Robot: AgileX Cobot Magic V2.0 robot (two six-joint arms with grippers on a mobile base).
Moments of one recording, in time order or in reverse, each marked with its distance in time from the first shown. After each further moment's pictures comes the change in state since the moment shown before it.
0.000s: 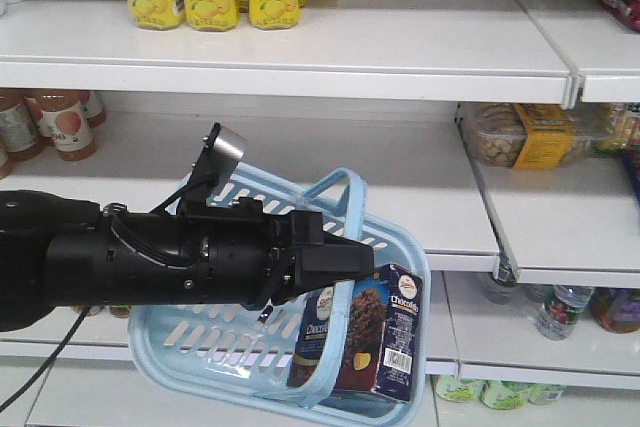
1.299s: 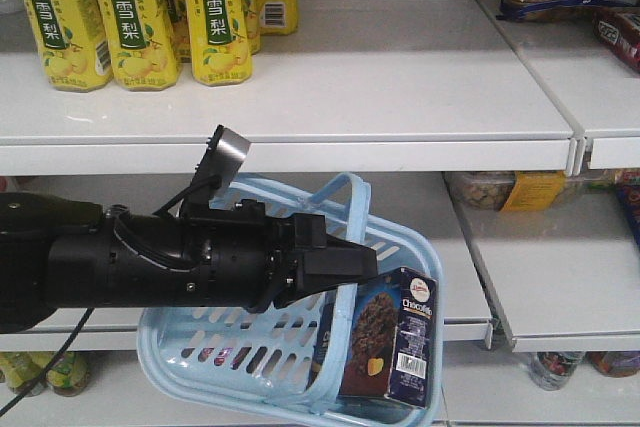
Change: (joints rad) left arm 0.000 0.000 0.000 -0.001 0.004 0.000; right arm 0.000 0.000 0.000 0.000 0.000 0.000
